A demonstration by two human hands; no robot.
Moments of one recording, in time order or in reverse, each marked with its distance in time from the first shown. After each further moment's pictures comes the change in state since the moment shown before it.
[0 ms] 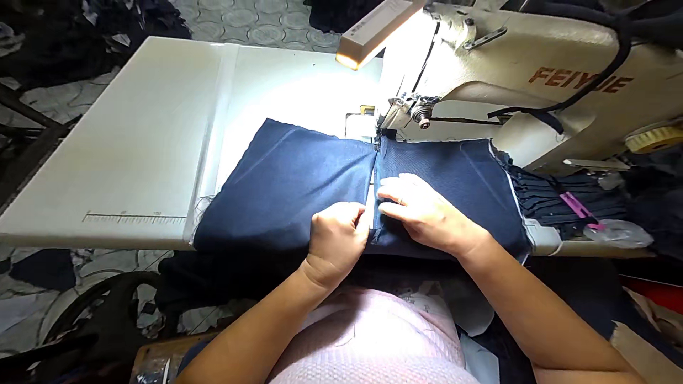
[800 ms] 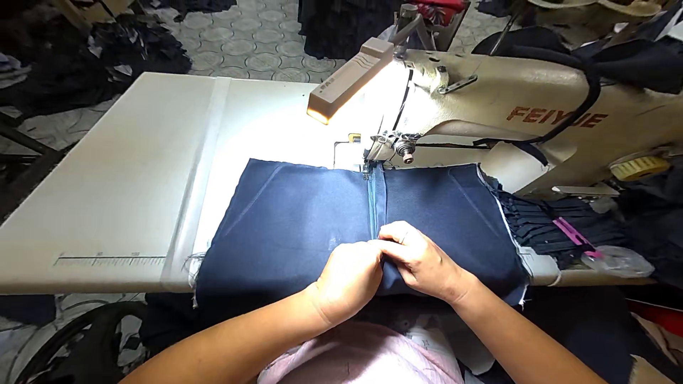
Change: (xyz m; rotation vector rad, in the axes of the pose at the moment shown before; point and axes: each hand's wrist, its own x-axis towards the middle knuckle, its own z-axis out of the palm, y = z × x) left_hand 0.016 0.008 0.018 -0.001 -0.395 0.266; right_hand -0.029 -0.005 0.025 0.221 0.102 0.229
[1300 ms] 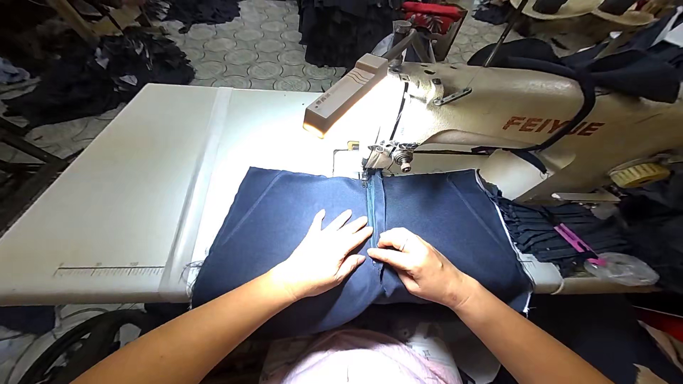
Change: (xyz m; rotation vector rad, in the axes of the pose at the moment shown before) left_hand 0.006 -0.069 -0.020 0.087 -0.299 0.094; right_hand 0.000 0.006 -0.003 0.014 -0.012 -0.036
